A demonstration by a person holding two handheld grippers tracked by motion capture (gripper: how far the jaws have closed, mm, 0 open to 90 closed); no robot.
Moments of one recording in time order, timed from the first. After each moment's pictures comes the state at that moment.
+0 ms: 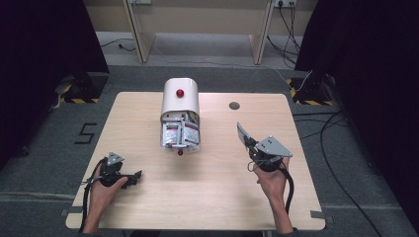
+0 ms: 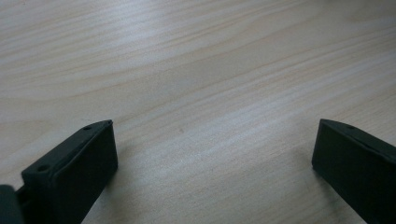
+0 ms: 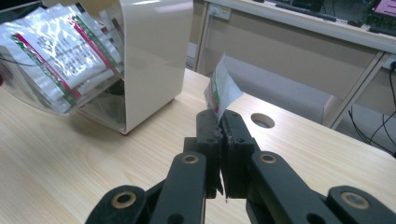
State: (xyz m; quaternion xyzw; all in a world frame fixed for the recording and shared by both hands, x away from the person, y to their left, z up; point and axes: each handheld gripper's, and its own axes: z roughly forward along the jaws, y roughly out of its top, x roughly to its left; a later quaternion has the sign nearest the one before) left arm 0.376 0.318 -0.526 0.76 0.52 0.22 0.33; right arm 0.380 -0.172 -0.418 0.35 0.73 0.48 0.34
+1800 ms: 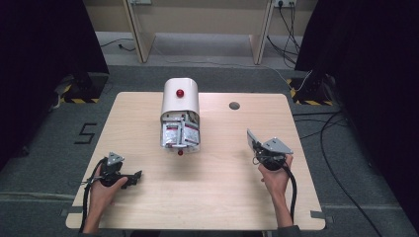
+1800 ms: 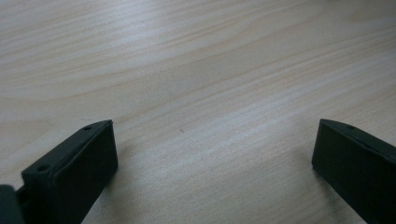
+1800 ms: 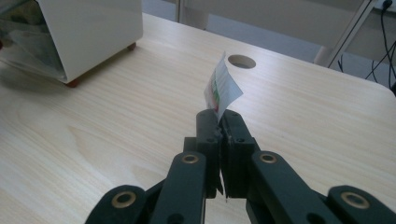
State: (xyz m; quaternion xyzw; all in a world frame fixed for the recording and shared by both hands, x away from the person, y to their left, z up) left arm 0.376 0.318 -0.526 0.76 0.52 0.22 0.33; right arm 0.410 -0.200 -0.469 0.42 0.74 0.43 0.32
